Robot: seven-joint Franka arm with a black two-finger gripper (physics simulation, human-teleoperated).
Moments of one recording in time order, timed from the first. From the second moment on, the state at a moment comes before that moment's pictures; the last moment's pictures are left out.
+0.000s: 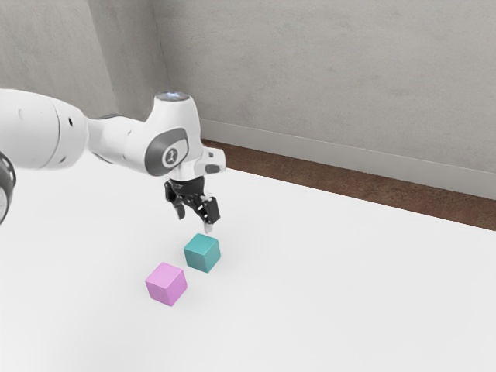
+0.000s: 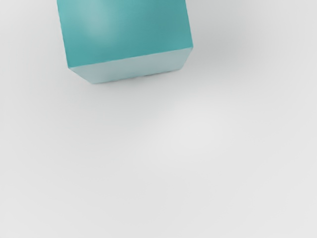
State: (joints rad) arm -0.11 0.35 0.08 -1.85 0.01 2.17 0.13
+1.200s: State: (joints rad) arm -0.11 0.41 0.07 -1.94 -0.13 2.28 0.21
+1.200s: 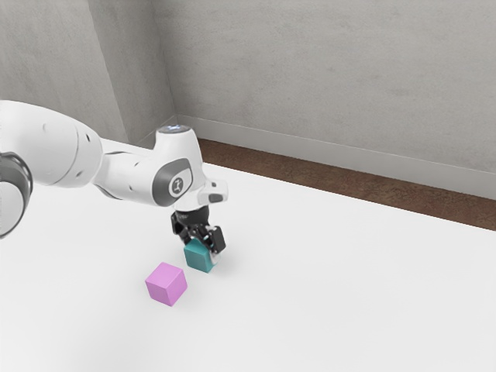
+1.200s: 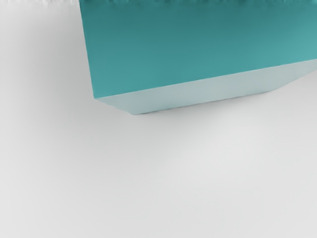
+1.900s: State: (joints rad) arm -0.11 0.52 0.09 -1.79 -0.16 2.08 0.22
